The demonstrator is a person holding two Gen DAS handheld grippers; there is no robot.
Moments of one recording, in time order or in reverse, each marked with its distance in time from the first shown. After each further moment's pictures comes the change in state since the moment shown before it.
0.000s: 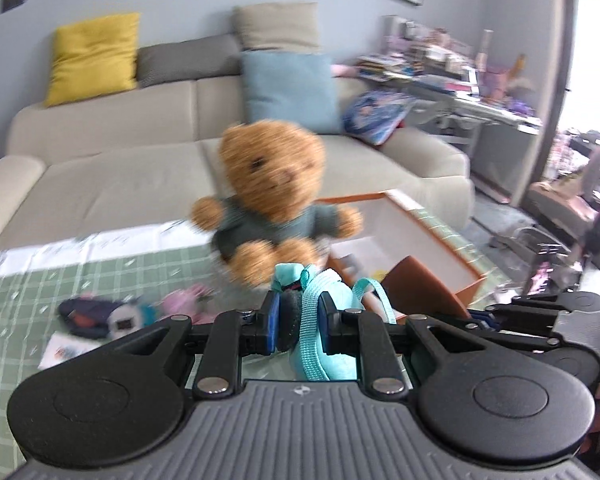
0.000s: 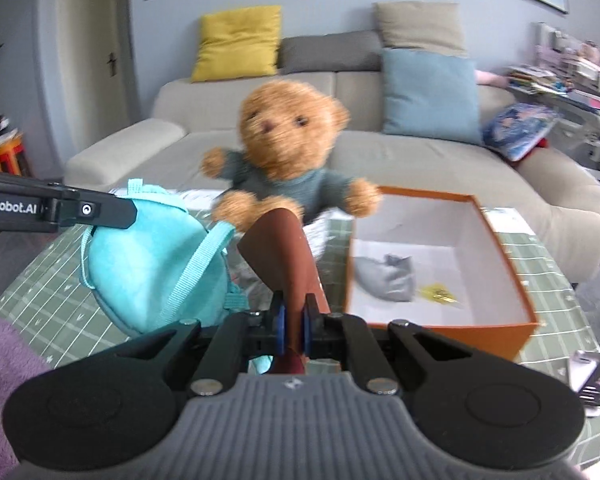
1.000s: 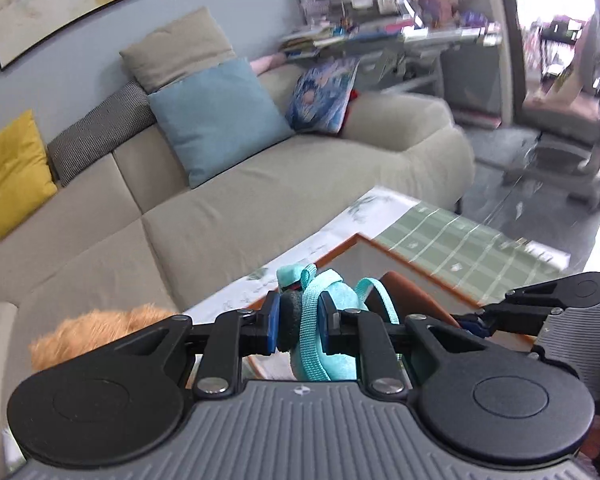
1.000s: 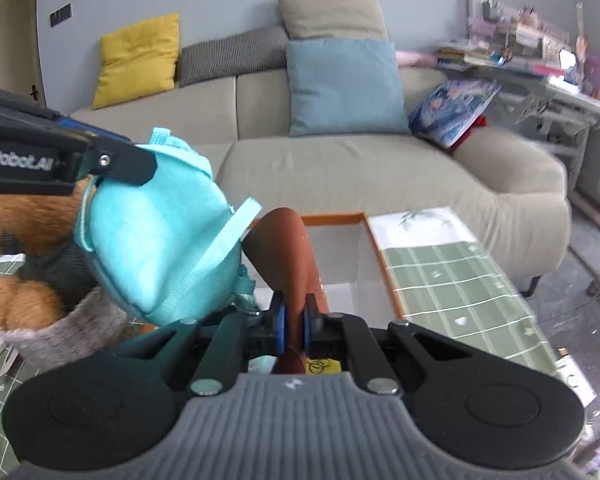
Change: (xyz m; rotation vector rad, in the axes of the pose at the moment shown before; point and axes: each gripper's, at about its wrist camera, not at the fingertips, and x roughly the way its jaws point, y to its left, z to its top) left arm 0.204 -0.115 0.102 0.414 0.042 0.089; right arm 0.134 -0.171 0.046 0.133 0.000 -0.125
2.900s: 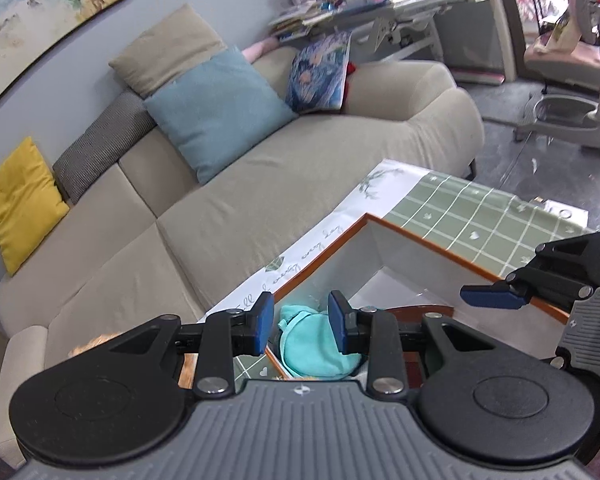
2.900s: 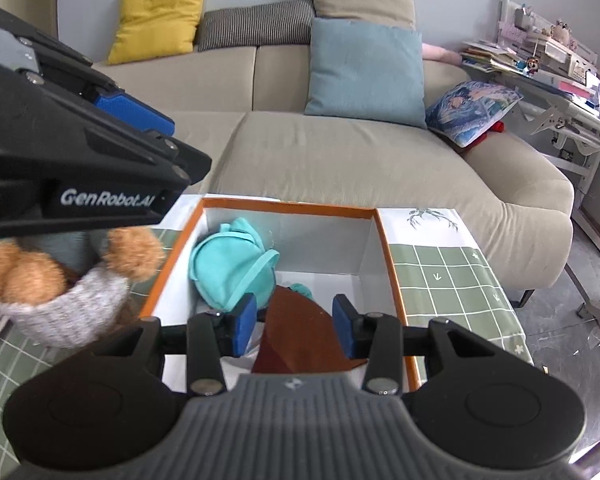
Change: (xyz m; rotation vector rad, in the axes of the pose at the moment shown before) left arm -0.010 -0.018 0.008 0.106 0.051 0.041; right arm -0.009 0.021 0.012 -0.128 0.072 -0.023
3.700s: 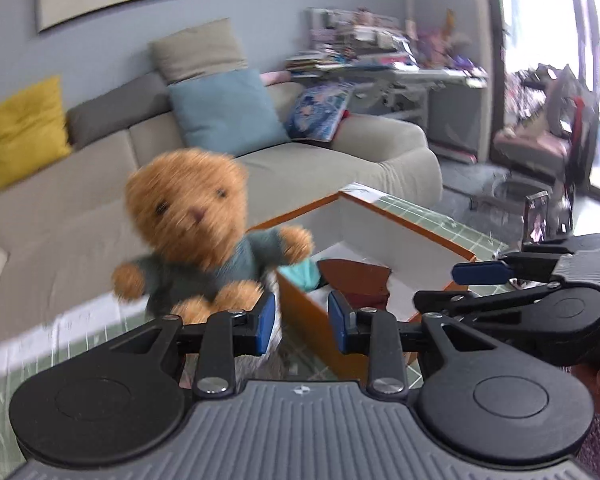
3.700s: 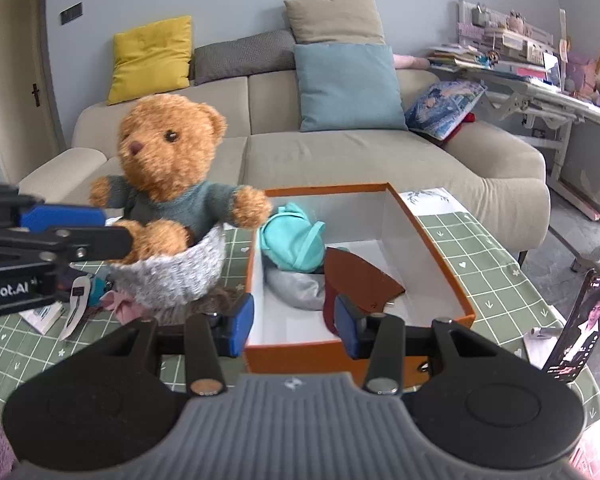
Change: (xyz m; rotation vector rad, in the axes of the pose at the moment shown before) left arm -0.115 0.049 -0.158 -0.284 -0.150 -0.149; right arm -0.105 0.088 -0.068 0.128 -0.083 -0.033
